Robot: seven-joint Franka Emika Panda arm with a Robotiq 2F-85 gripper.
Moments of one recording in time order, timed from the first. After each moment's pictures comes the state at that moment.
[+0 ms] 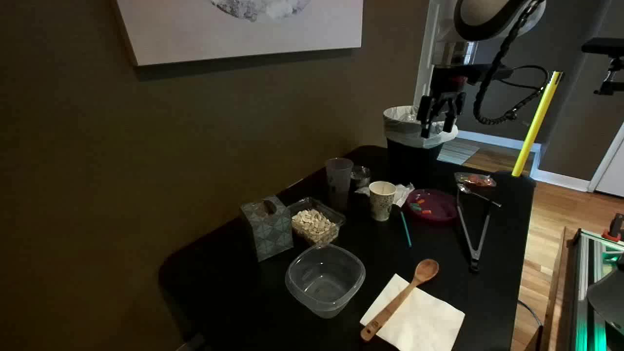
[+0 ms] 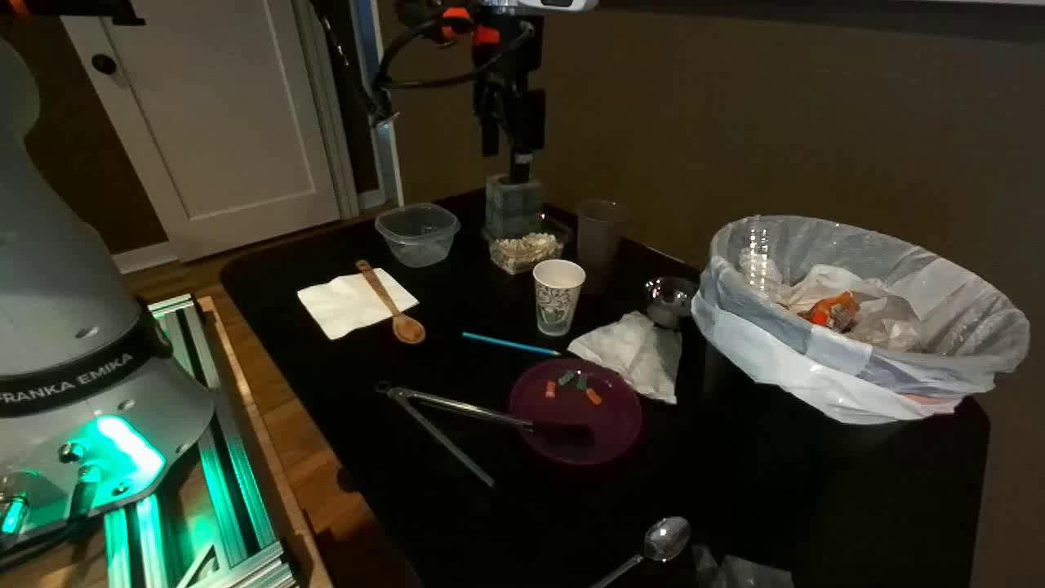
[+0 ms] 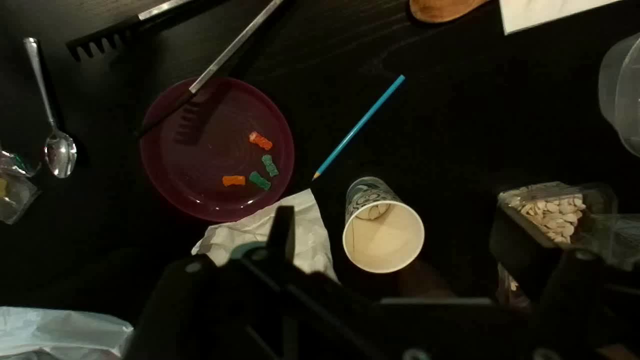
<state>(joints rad) -0.09 -0.28 -0.08 -2.49 -0.01 2.22 0.07</state>
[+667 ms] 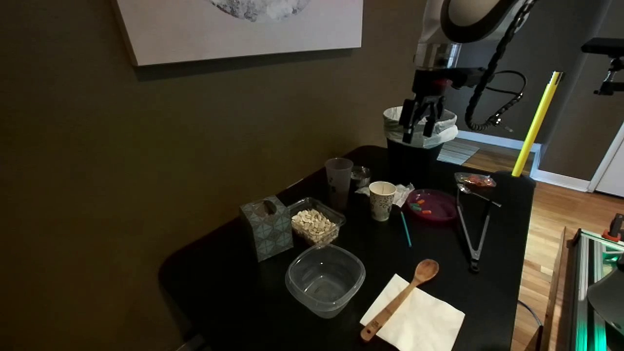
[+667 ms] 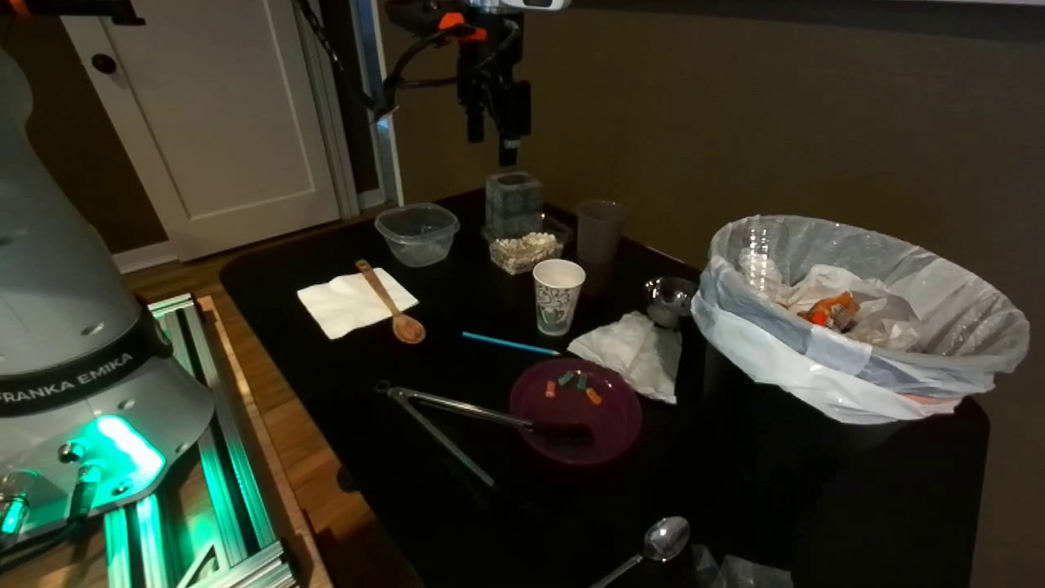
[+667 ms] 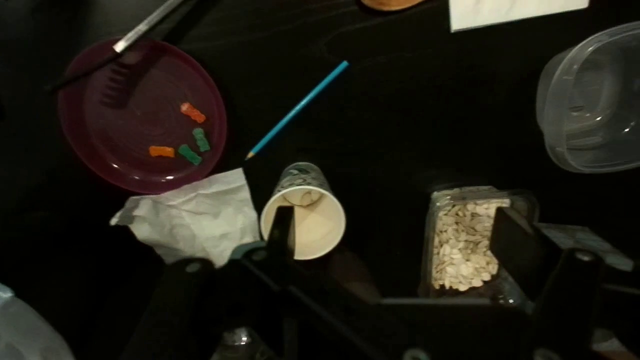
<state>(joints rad) -0.02 -0.25 -0.03 -2.47 0.05 2.27 0.05</state>
